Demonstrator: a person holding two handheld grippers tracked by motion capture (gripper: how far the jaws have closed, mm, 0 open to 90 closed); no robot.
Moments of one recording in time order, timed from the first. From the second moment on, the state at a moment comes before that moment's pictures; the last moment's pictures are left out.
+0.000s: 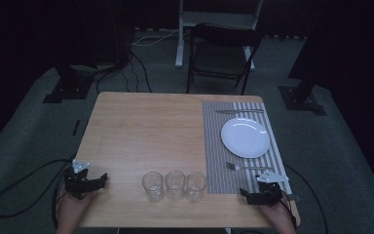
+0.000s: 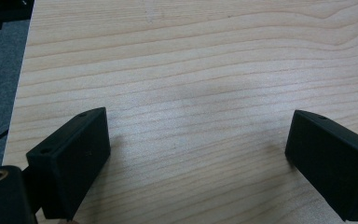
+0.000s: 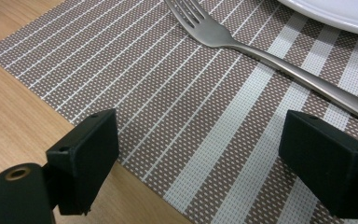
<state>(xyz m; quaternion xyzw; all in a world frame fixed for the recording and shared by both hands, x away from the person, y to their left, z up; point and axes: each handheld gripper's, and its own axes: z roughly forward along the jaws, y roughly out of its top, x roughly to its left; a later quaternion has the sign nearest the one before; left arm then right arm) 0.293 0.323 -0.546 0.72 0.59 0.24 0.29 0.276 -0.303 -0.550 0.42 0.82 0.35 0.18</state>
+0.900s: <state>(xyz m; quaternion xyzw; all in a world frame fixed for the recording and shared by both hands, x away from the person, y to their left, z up) 0.294 0.322 -0.546 0.72 0.59 0.24 0.29 0.269 -0.312 -0.544 0.44 0.82 0.33 0.16</state>
